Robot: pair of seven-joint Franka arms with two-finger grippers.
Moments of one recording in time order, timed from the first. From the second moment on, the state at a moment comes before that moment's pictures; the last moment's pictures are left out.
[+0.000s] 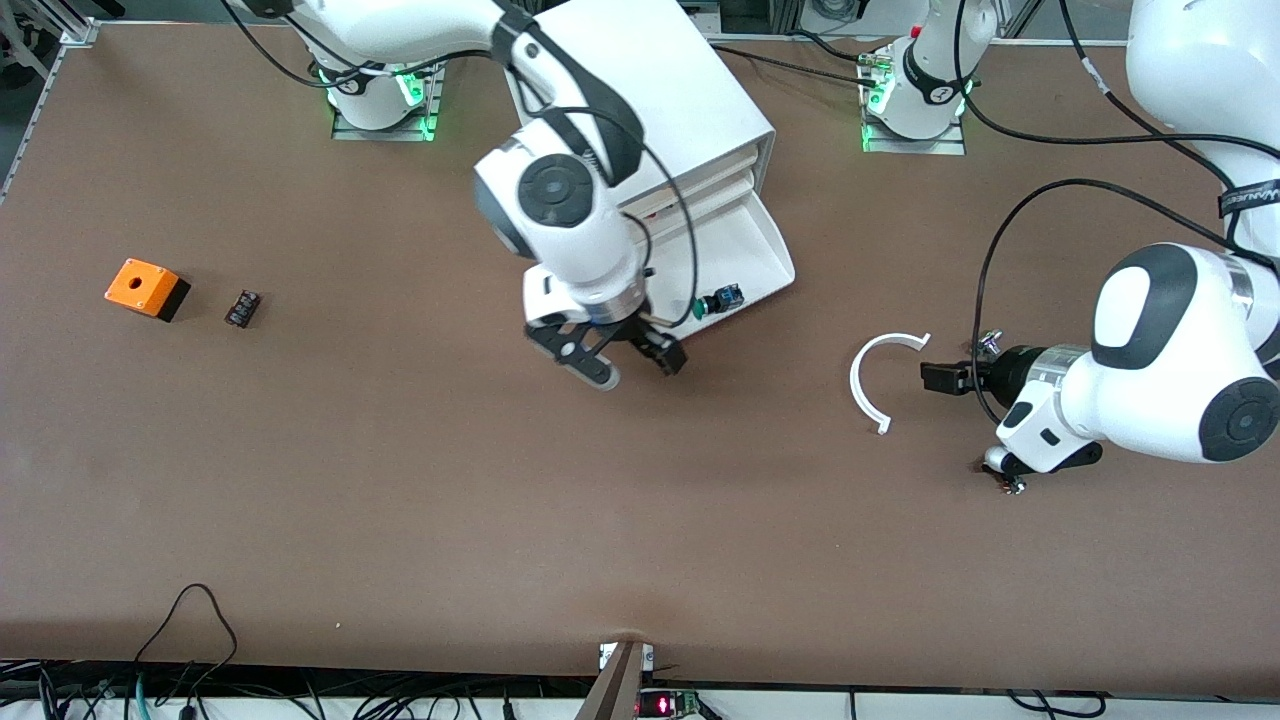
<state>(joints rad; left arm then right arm) 0.06 0.64 -0.22 -1.20 -0.11 1.44 -0.37 0.57 0.68 0.12 -1.18 0.01 2.04 1.20</state>
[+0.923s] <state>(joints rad) -0.16 0.49 -0.26 -1.73 -0.08 2.10 -0.88 0.35 0.42 0.03 -1.36 0.01 1.87 0.47</state>
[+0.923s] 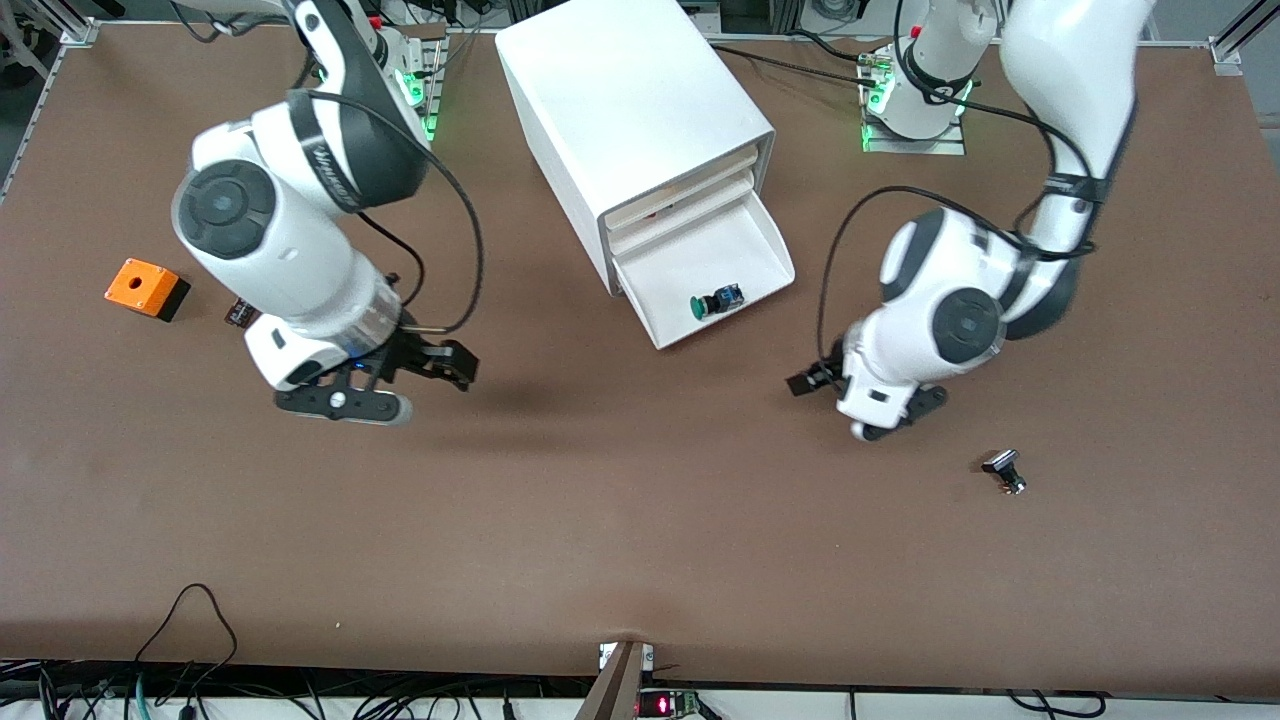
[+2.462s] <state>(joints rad) -0.33 0.43 -0.36 -2.06 -0.07 2.32 -1.08 0.33 0.10 -0.19 -1.61 0.02 1.74 0.20</state>
